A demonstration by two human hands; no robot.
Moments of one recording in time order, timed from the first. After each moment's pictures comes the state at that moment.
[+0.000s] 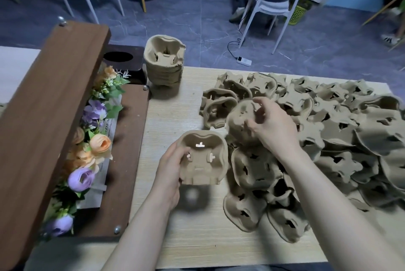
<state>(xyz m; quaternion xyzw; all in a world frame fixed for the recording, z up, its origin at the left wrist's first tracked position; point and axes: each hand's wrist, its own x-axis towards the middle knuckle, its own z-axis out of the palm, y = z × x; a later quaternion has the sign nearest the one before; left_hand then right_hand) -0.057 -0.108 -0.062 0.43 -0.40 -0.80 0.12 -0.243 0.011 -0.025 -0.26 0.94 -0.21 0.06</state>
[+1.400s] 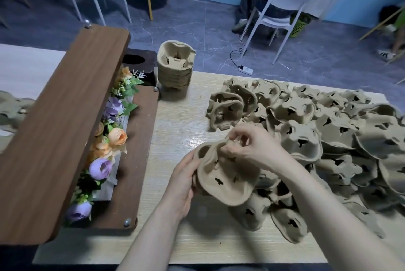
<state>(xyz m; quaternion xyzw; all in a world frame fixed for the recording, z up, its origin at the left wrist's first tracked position) -0.032 -0.092 -0.064 0.38 -0.37 -0.84 0.08 -0.183 0.001 0.004 -0.37 0.85 -0.24 0.26</state>
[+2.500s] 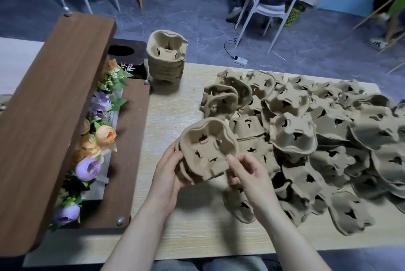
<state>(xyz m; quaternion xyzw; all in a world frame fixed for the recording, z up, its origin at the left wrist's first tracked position) -0.026 -0.105 -0.072 0.40 -0.37 -0.83 0.12 -0.118 0.041 -0.049 -0.06 0.73 -0.60 0.32</state>
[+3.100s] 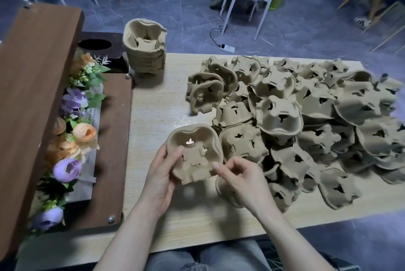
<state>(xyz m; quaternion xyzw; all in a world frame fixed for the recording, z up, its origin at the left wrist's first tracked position) -0.021 -0.090 -0.079 0.35 -0.39 -0.85 0.10 -0.106 0.068 -0.059 -0.11 0.83 -0.47 0.28</state>
